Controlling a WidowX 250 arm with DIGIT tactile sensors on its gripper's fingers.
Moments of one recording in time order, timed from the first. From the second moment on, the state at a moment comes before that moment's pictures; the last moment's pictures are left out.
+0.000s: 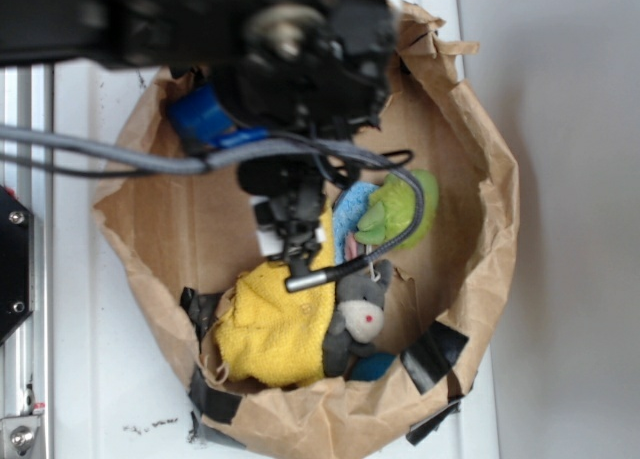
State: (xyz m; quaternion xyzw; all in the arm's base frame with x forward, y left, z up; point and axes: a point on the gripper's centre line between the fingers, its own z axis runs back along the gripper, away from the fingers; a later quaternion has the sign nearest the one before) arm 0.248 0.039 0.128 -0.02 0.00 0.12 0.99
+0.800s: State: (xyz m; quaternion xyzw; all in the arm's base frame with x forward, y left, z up) arm 0.257 0.065 0.075 0.01 0.03 0.17 0.98
